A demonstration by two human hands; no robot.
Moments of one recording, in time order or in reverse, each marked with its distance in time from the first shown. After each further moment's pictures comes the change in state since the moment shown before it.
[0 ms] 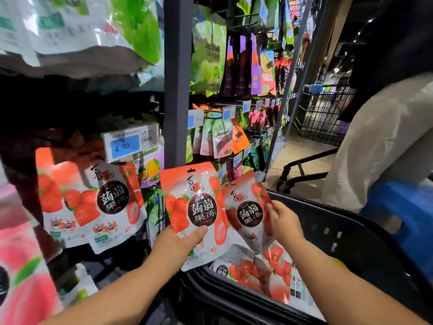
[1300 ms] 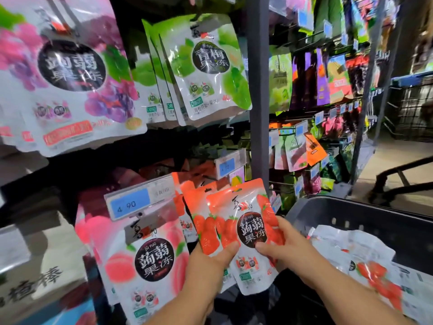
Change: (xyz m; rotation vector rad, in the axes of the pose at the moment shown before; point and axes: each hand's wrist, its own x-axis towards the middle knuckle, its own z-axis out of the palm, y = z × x) left_hand -0.098 0.039 -0.092 -0.183 0.319 -0.195; right_hand -0.130 -0.126 0.062 0.727 -0.679 -0.150
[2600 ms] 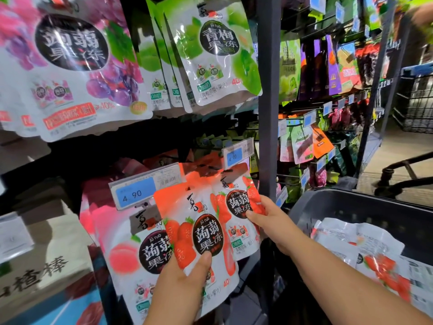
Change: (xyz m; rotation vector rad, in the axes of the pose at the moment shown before) left_hand -0.042 0.007 -0.054 0.266 0.128 0.117; right_hand 0.061 0.010 0.031 0.016 -0.001 0.005
